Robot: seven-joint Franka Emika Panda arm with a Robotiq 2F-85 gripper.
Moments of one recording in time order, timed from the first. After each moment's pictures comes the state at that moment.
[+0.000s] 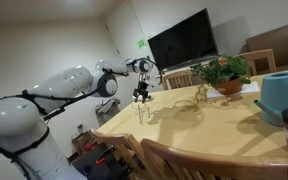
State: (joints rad) arm 0.36 1.43 0.23 -0.38 0.10 1.23 -1.47
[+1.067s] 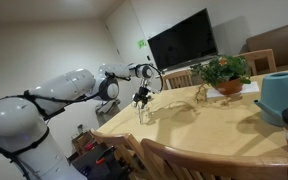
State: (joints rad) arm 0.34 1.49 0.25 -0.39 0.13 1.20 -1.51
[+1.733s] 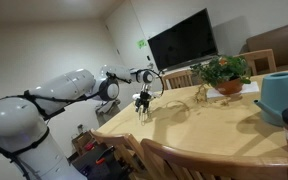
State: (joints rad) arm 0.34 1.49 0.25 -0.48 0.13 1.34 -1.53
